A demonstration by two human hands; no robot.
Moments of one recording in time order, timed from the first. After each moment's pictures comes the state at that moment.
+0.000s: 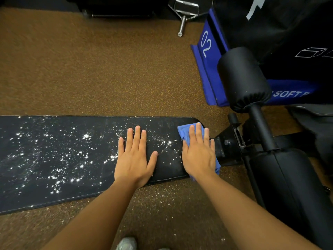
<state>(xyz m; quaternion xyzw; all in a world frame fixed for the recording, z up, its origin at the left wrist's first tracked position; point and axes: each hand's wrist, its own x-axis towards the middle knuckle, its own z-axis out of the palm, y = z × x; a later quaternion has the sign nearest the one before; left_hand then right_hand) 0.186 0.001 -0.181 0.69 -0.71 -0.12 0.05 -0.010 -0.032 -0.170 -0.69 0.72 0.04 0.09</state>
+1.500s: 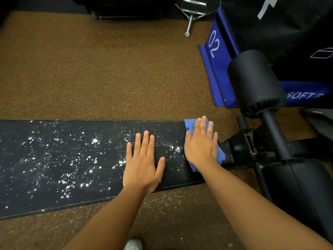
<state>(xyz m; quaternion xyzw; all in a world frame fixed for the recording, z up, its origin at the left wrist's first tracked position) 0.185 0.003 -0.177 0.70 -0.70 -0.14 0.05 0.016 -0.075 -0.164 -0.66 0.74 0.06 0.12</state>
